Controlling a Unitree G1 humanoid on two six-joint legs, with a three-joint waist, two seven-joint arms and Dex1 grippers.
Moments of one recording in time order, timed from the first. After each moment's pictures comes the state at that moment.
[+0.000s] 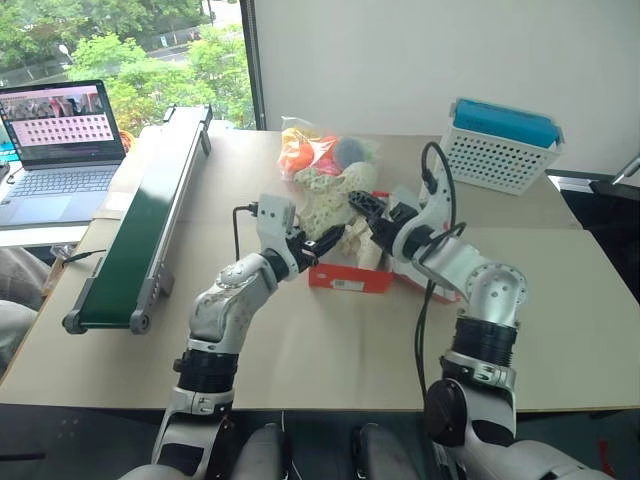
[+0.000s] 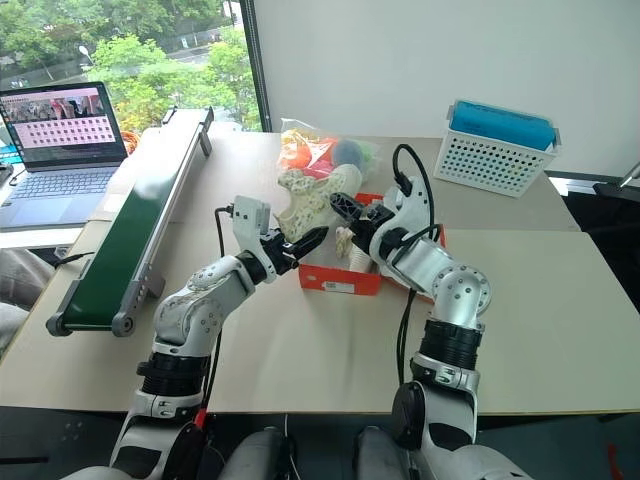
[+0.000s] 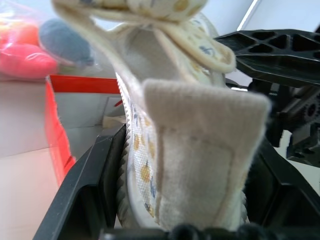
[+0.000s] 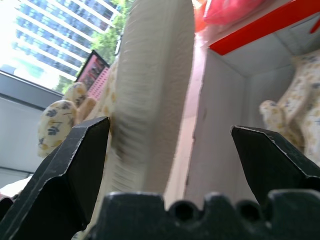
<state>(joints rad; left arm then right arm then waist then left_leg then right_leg) -0.54 0.09 -0.02 -0.08 -0.44 0.63 -0.40 -0.75 0.01 -0.44 -0.01 1.03 1.09 -0.21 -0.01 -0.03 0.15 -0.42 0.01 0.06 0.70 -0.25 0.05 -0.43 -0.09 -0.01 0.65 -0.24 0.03</state>
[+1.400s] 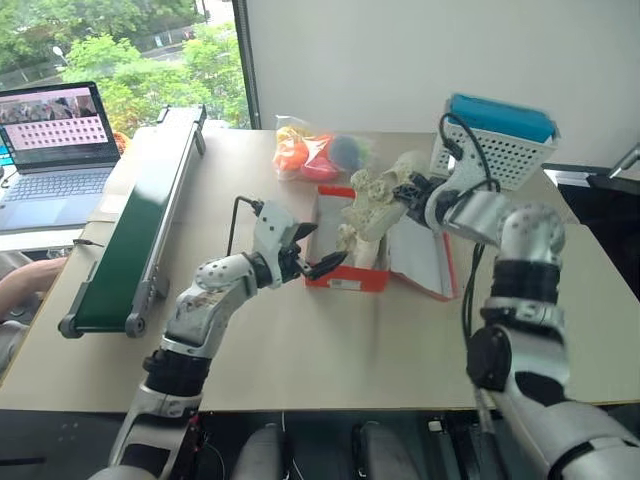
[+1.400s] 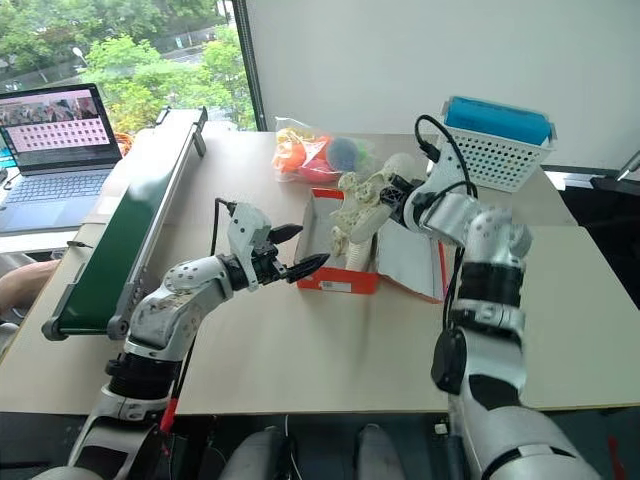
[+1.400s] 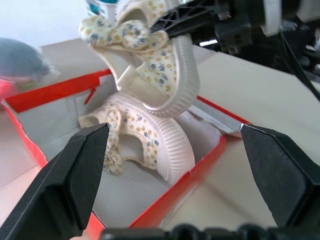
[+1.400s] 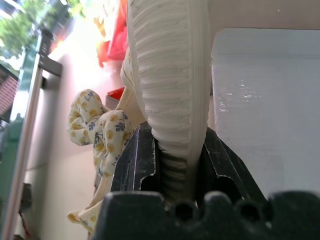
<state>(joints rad) -0.52 0.35 -0.11 -0.08 -0.35 0.50 -0.70 -1.10 -0.30 -0.33 0.54 0.79 1.09 -0.18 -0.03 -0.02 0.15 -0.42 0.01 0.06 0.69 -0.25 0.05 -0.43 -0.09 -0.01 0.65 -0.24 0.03</state>
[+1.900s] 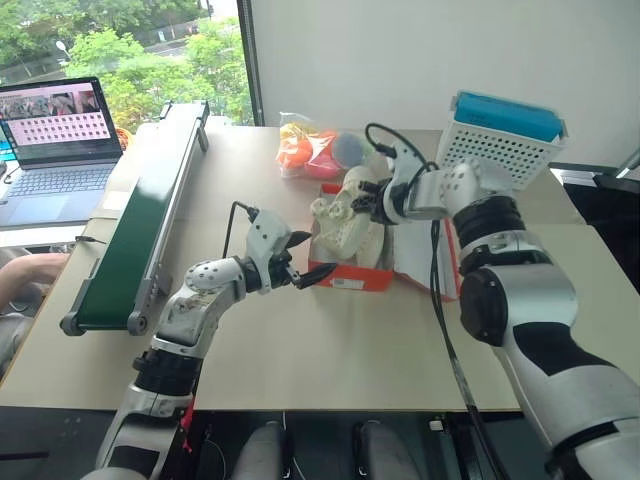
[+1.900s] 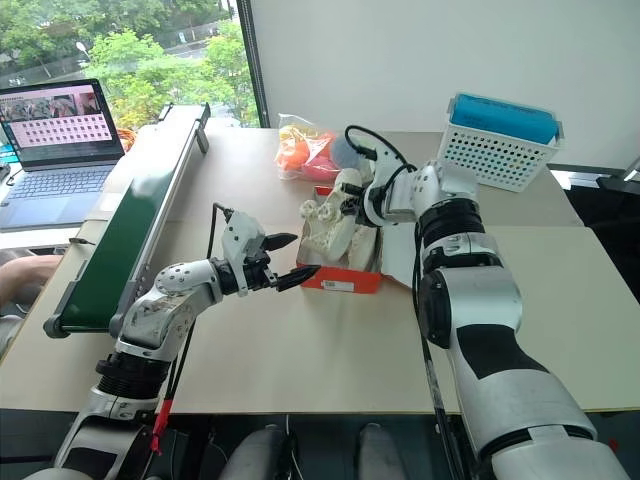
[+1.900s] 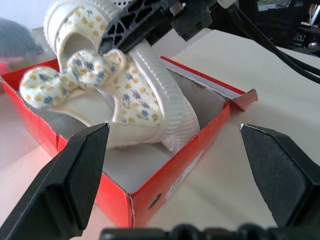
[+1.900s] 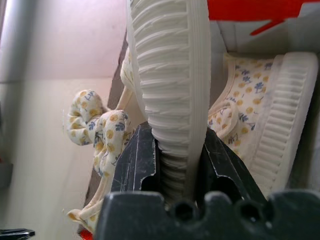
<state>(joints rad) -0.50 0.38 -0.11 -0.04 -0.32 0.46 -0.75 -1.38 -0.25 -0.15 1.11 0.45 0.99 0.15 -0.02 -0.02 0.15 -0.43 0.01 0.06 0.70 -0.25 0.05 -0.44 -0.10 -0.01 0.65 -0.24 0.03</state>
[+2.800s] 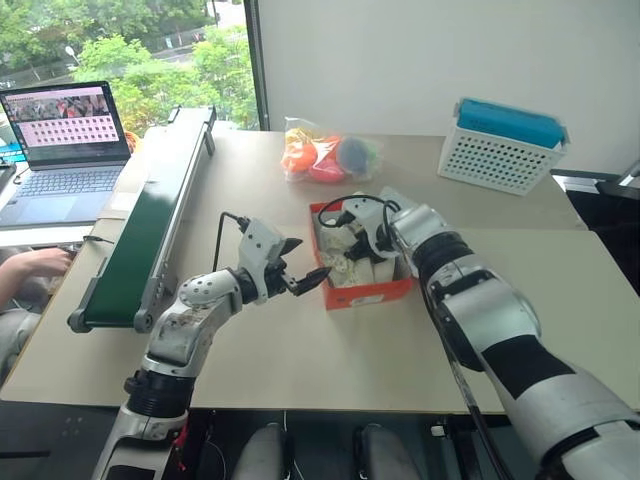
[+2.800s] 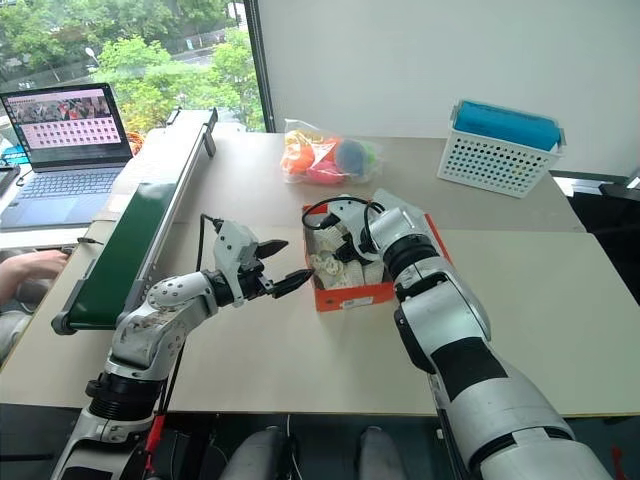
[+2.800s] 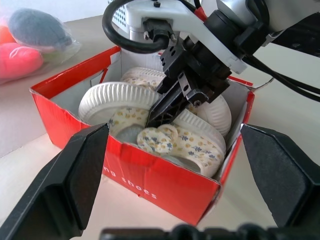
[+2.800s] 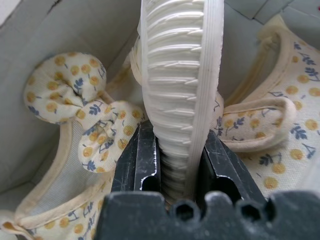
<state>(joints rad) -0.41 0.38 -0.09 -0.19 -0.34 0.55 -0.64 -1.29 -0.16 0.30 1.17 -0.11 0.68 0.76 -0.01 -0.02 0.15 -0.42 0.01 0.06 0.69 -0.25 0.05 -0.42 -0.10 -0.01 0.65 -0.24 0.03</state>
